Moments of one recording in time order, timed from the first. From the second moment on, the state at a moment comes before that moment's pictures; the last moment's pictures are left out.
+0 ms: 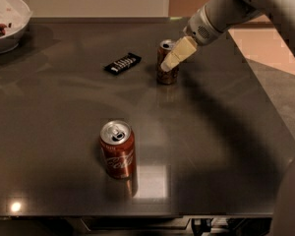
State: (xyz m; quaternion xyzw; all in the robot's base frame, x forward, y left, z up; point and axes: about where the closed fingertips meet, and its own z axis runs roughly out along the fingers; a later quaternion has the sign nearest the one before) arm 0.691 -0.089 0.909 -0.51 0.78 0.15 0.32
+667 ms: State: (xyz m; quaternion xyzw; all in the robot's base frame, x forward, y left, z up) arm 0.694 -0.076 0.905 -0.51 0.78 0.16 0.32
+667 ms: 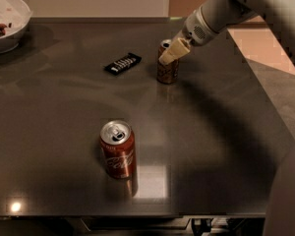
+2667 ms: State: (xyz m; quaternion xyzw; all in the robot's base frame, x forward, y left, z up) arm 0.630 -0.085 1.028 -0.60 0.70 0.16 0.34
